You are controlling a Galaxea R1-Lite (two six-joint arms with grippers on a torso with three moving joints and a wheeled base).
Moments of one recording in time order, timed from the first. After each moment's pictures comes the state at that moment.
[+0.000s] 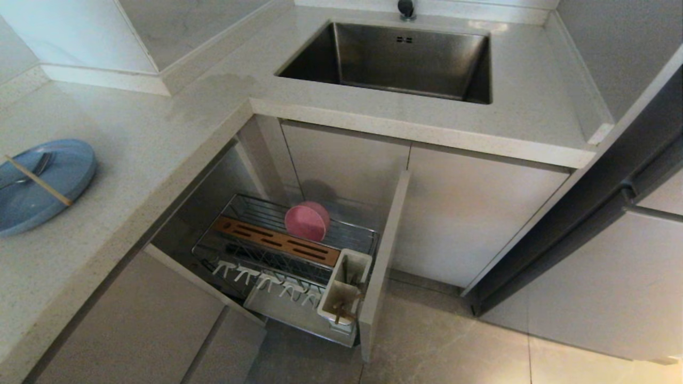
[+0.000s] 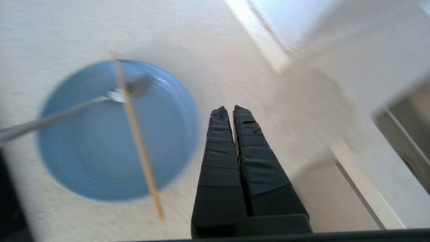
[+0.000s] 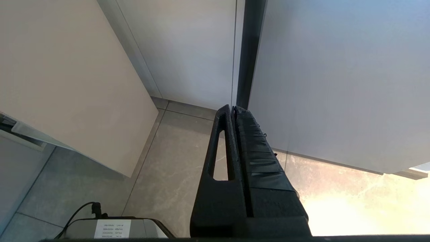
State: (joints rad) left arm 0.08 1.43 -1.87 0.57 0.47 -0.56; right arm 0.00 0.00 0.00 0.00 0.00 0.03
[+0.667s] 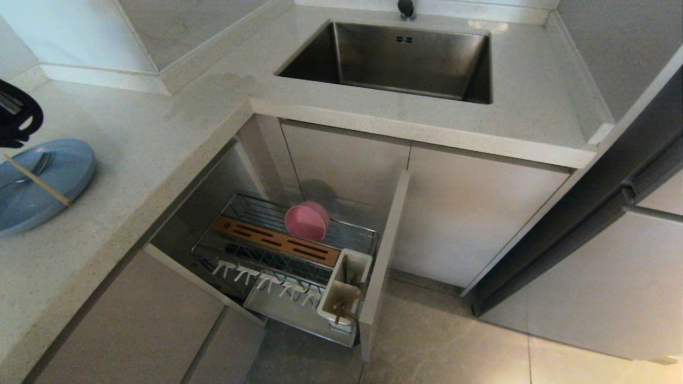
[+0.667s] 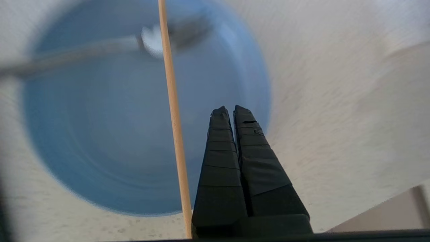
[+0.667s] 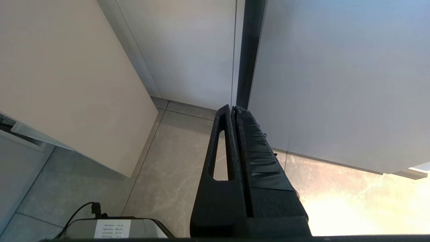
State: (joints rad) left arm 0.27 1.63 -1.83 0.65 0.29 -0.73; right arm 0.00 0.00 0.00 0.00 0.00 0.03
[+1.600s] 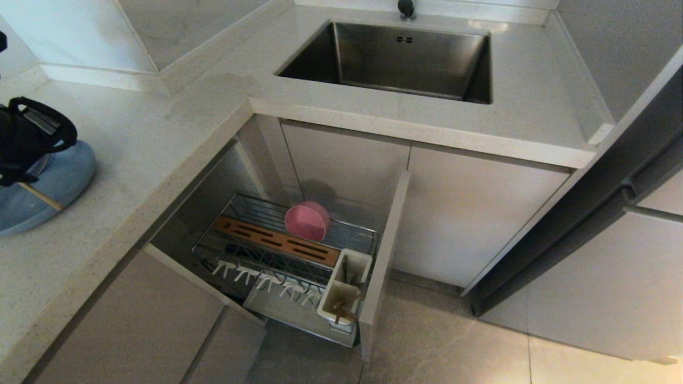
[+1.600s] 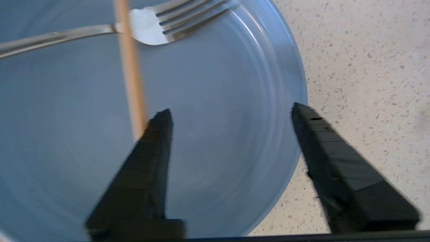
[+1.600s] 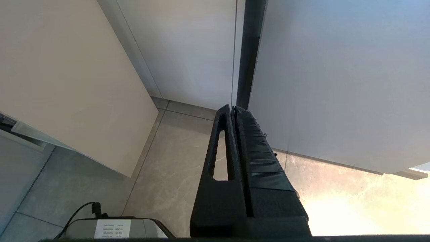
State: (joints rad) left arm 0.29 1.76 -1.88 0.66 0.27 -0.73; right arm 0.00 0.00 0.00 0.00 0.00 0.03
